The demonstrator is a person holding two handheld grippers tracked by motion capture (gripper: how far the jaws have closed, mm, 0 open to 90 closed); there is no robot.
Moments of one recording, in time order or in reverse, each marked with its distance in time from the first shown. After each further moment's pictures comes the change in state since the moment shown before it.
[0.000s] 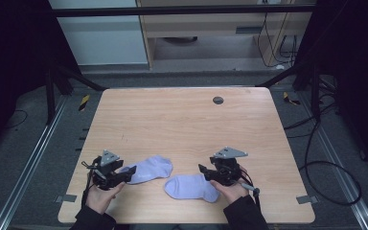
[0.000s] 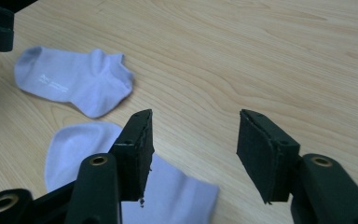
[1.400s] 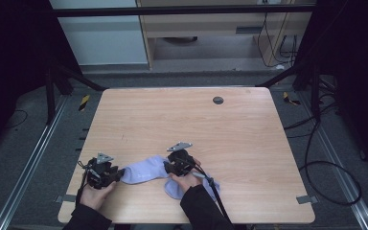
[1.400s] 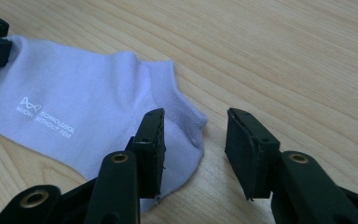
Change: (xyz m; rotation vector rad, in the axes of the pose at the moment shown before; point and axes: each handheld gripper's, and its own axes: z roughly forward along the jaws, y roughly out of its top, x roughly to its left) left arm 0.030 -0.020 0.023 0.147 0.032 -0.015; right arm 0.066 0.025 0.122 0.138 0.002 -0.050
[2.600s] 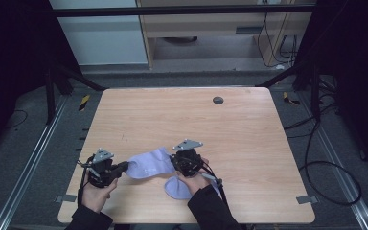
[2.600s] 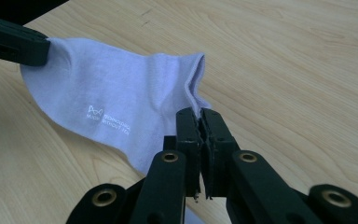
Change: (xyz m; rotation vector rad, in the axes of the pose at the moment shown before) left arm -0.031 0.024 -0.037 -0.159 -0.120 0.004; right arm -0.002 0.010 -0.061 -0.106 0.037 -0.043
